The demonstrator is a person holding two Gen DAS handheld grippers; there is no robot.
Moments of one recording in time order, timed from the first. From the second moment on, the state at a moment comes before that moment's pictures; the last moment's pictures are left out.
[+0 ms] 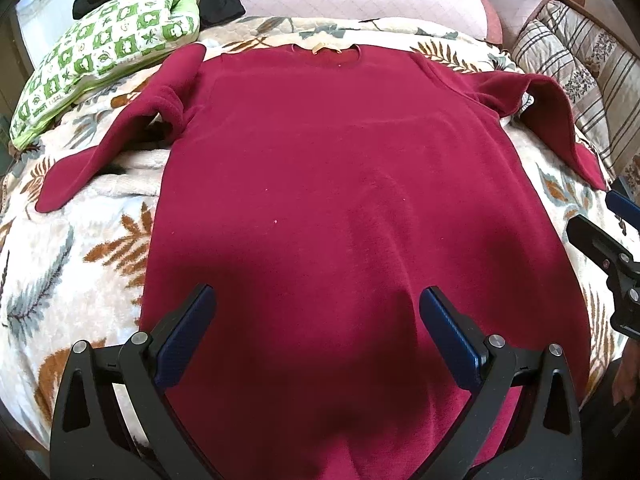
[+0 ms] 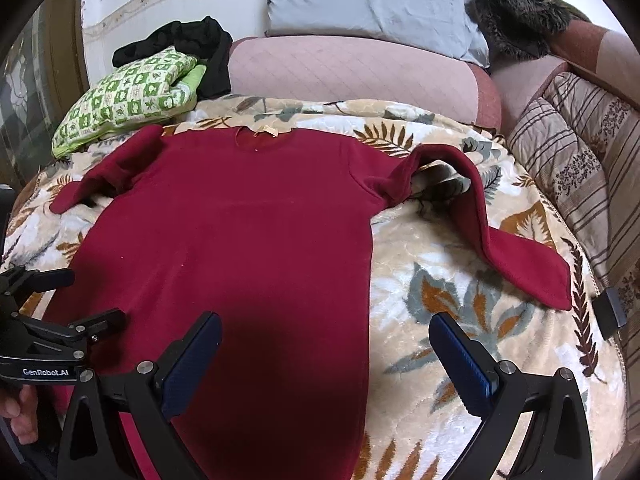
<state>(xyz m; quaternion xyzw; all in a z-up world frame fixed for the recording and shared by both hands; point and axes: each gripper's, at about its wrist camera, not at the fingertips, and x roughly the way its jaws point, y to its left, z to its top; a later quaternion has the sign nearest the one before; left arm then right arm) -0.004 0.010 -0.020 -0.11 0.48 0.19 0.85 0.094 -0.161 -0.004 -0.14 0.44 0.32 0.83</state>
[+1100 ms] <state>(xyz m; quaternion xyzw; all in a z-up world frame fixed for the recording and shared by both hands) -0.004 0.014 -0.028 -0.12 0.50 0.19 0.84 0.086 -0.156 -0.008 -0.17 0.43 0.31 0.83</state>
